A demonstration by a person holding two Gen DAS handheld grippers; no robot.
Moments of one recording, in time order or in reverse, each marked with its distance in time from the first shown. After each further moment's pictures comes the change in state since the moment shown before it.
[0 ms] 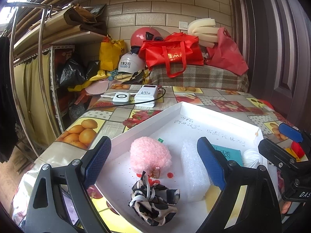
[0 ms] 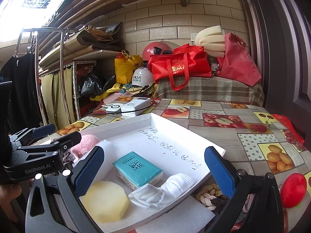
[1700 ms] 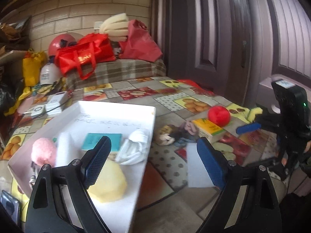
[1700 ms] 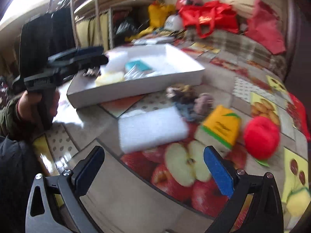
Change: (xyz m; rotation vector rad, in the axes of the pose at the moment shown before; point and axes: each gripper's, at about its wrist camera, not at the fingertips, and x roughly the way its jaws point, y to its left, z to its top) left arm -0.054 -0.127 -0.020 0.263 0.053 -0.553; right arm -0.099 -0.116 -0.061 -0.148 0.391 0.228
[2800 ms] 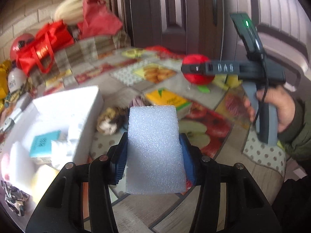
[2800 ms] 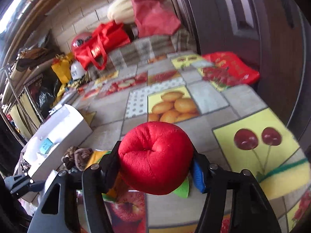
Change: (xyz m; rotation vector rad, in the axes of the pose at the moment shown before) left arm 0.046 -0.069 0.003 0.149 0.159 -0.119; right arm -0.013 -0.099 0.000 0.536 -0.236 -0.337
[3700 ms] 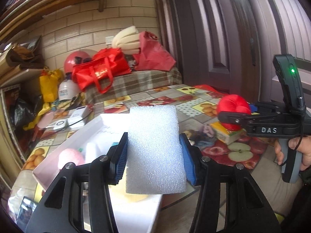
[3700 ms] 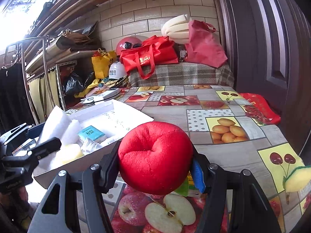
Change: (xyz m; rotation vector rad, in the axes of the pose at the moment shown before) left arm -0.076 0.075 -0.030 -0.115 -0.240 0.327; right arm -0.014 0.113 -0.020 -0.247 -0.098 0.110
